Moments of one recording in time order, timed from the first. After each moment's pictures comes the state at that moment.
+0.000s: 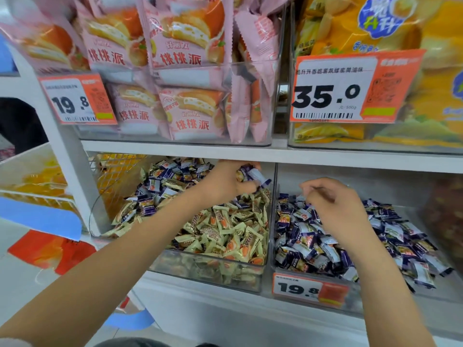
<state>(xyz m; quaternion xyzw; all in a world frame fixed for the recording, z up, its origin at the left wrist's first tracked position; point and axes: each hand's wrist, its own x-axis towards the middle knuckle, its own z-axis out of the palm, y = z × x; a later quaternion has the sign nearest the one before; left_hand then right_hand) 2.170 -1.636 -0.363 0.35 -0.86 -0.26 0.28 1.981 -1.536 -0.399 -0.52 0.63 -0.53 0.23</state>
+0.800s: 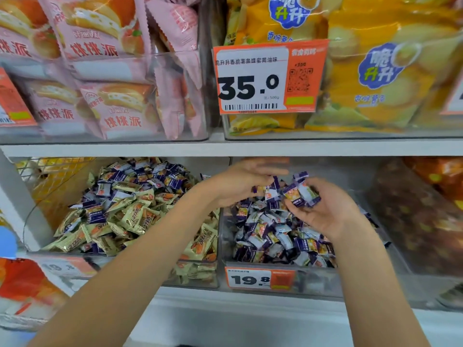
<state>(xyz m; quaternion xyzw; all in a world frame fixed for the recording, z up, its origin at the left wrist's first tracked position) 2.071 -1.615 -0.372 0.28 -0.73 -0.61 0.16 1.926 -1.521 -0.394 -0.07 0.46 -0.67 0.58</state>
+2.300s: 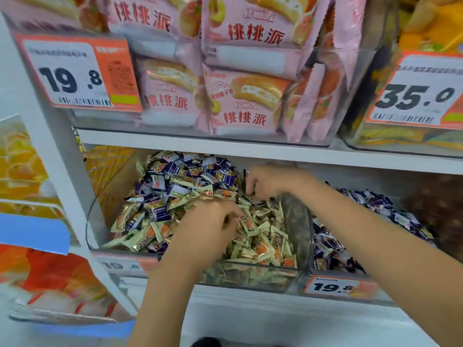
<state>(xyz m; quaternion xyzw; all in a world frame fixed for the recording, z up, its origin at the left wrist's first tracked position) 2.258 -1.601 -0.398 0.45 -0.85 -0.19 0.20 2.074 -1.665 -0.378 -0.71 0.68 0.06 0.17</state>
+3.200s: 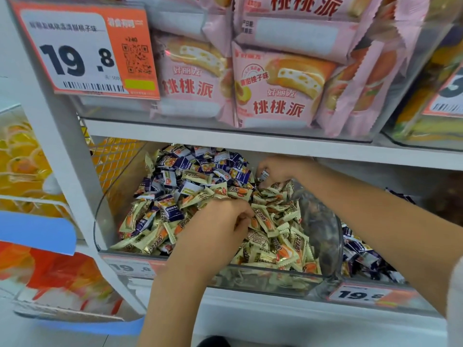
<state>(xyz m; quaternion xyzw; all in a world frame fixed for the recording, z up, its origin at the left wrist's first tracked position) 2.270 -1.610 -0.402 0.42 -0.86 -0.21 0.21 2.045 -1.742 -0.425 -0.68 0.70 0.06 0.22</state>
